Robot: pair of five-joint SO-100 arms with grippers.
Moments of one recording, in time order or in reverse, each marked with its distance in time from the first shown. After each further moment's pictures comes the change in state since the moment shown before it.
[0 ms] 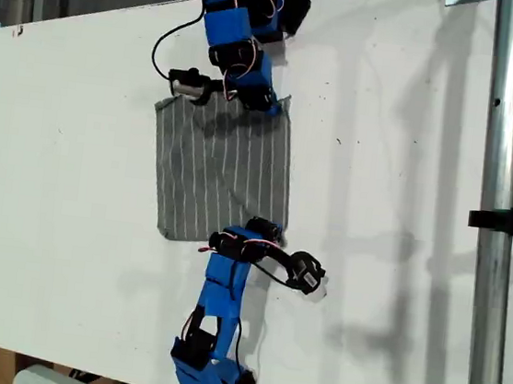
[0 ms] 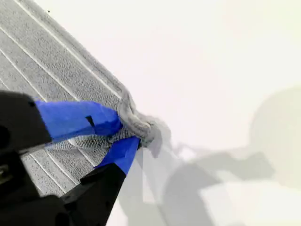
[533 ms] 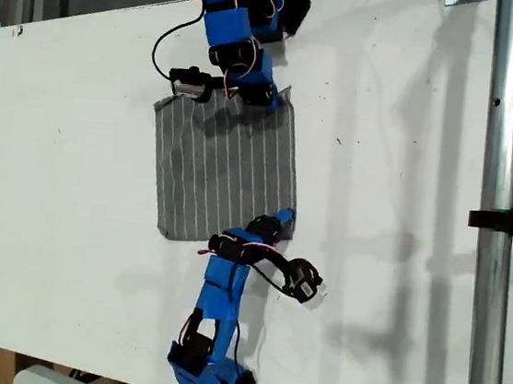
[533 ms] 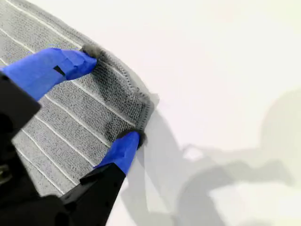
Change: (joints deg) arm 0 -0.4 3.3 1.8 -5.3 5.5; arm 1 0.0 -0.3 0.0 0.8 0.1
